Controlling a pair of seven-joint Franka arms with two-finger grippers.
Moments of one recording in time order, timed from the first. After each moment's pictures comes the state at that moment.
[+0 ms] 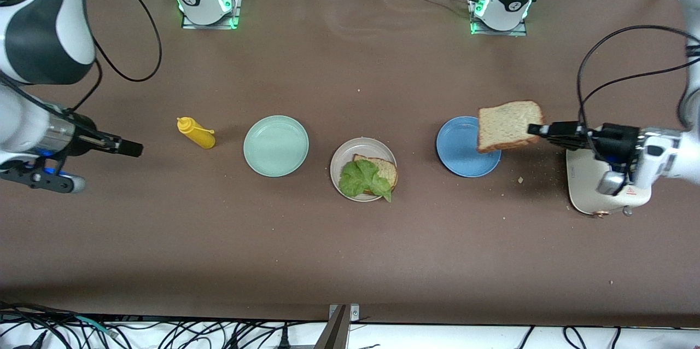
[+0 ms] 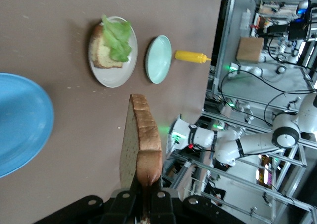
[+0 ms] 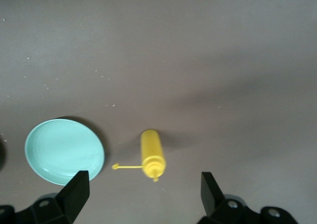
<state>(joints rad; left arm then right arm) 0.24 0.57 -0.11 -1.37 -0.89 1.26 0.35 0.06 0.45 0.01 -1.18 -0.02 1.47 0.25</state>
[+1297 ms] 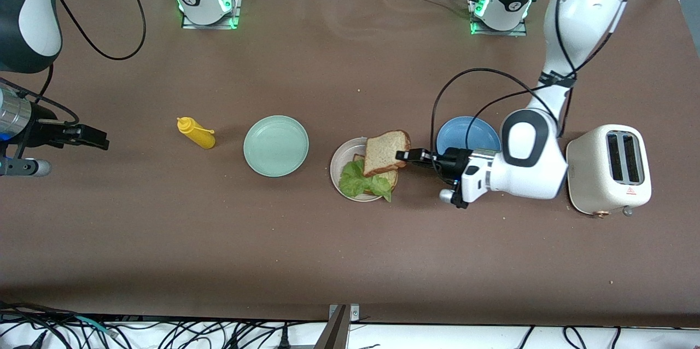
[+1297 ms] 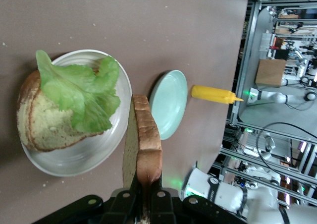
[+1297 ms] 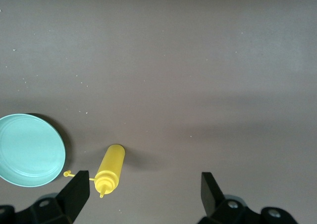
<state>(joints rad) -0.18 0.70 -0.12 -1.51 -1.05 1.88 0.35 0.01 0.30 -0.04 -1.44 -0.02 1.68 0.00</state>
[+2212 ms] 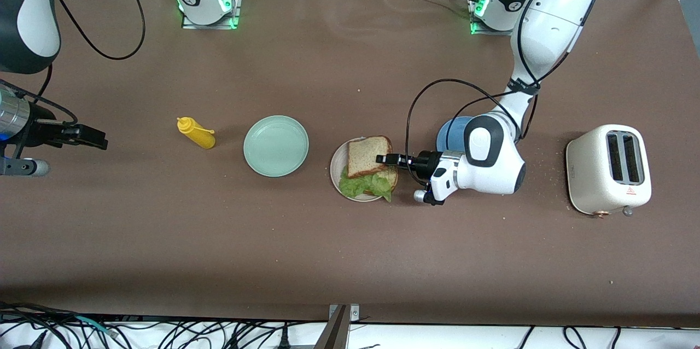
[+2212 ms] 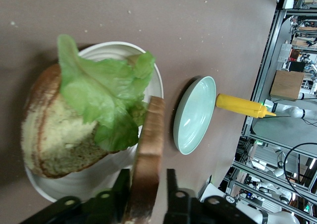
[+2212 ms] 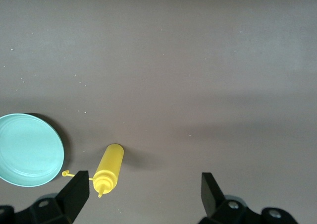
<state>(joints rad) -0.25 0.79 -0.11 -1.52 -1.09 1.99 0.35 0.01 0.30 -0.04 -1.44 -0.02 1.68 -0.01</state>
